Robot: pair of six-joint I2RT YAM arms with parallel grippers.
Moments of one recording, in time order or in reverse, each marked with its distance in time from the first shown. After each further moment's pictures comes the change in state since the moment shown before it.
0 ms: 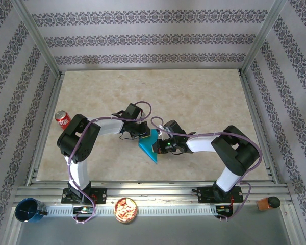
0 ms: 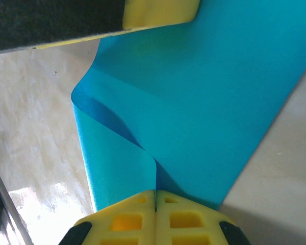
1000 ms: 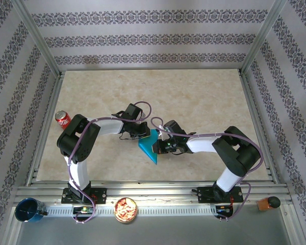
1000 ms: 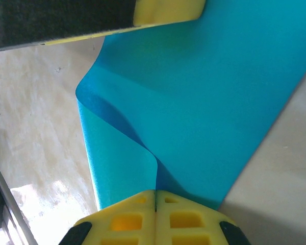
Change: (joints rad) left arm 0.000 -0.005 -0.008 0.007 0.000 0.000; right arm 0.006 -0.014 0.001 -0.016 0.003 -0.004
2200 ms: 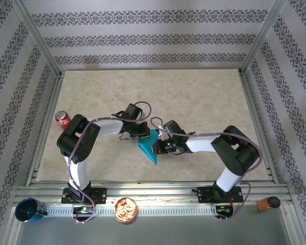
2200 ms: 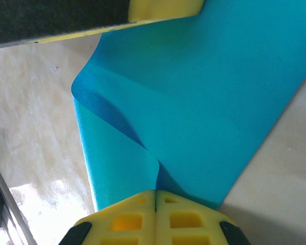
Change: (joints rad) left arm 0.000 0.000 -0.001 0.001 0.000 0.000; right arm 0.000 0.013 0.006 -0.003 -0.007 0.000
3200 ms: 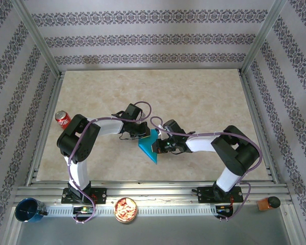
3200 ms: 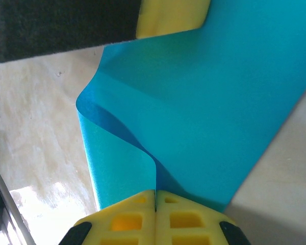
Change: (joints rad) left arm 0.000 0.000 -0.002 0.003 0.000 0.000; right arm 0.000 0.003 0.010 0.000 0.007 -0.003
